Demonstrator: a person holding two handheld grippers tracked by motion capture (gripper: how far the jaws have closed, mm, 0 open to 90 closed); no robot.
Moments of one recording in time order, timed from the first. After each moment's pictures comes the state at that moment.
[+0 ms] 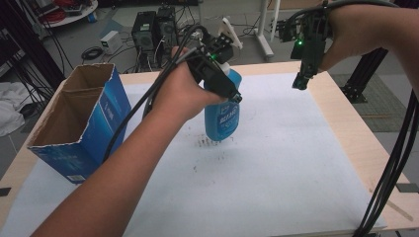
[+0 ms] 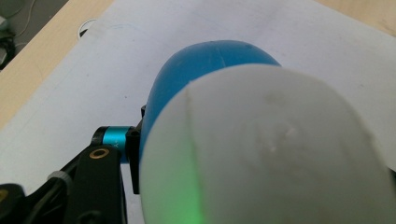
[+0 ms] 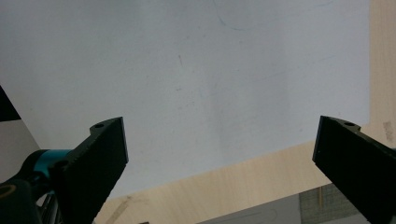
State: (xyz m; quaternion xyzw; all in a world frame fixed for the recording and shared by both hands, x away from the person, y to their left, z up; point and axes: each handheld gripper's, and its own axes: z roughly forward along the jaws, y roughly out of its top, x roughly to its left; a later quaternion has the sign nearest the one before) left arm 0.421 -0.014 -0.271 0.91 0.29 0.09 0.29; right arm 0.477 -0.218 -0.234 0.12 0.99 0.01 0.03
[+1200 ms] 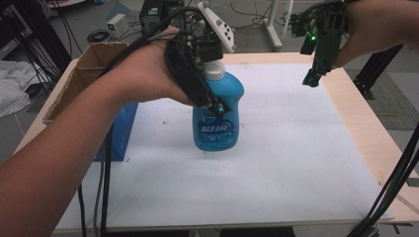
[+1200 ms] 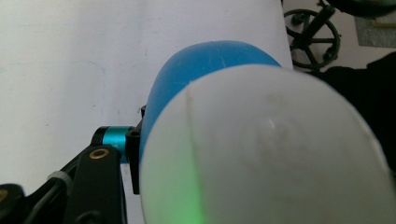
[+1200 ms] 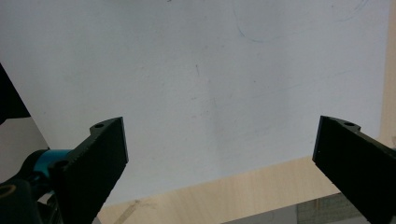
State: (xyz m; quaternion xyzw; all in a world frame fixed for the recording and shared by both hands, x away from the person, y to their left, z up) left arm 0.381 0.045 -0.254 0.95 -0.01 -0.02 0.31; right arm 0.461 -0.197 -0.242 0.10 0.99 0.00 0.03
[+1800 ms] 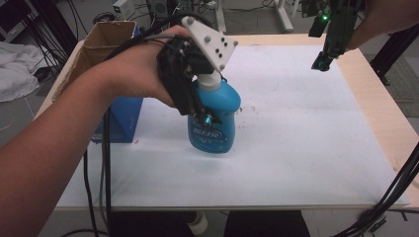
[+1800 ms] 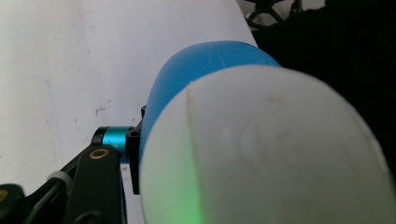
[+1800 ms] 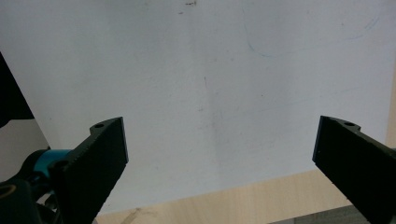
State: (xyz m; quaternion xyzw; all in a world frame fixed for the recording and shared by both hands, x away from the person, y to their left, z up) left arm 0.356 0.070 -0.282 0.93 -0.17 -0.04 0.31; right arm 0.456 -0.182 -0.247 0.08 1.00 0.00 0.02
